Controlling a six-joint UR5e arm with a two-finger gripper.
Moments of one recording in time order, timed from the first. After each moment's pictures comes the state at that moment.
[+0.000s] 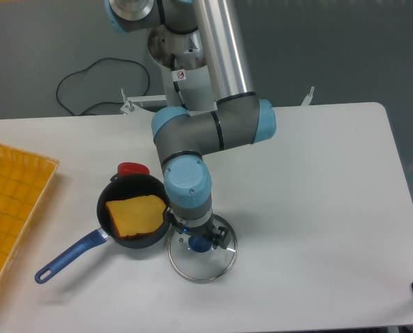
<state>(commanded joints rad) 2.32 -2.12 -1.54 -1.07 1.59 0.73</state>
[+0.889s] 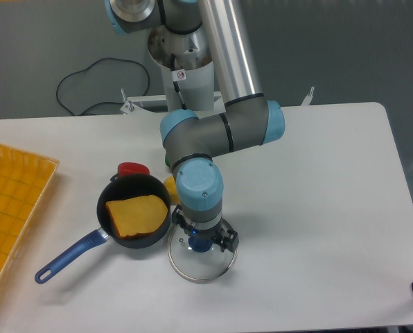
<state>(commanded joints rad) 2.34 -2.12 -1.52 -1.06 1.58 0.77</state>
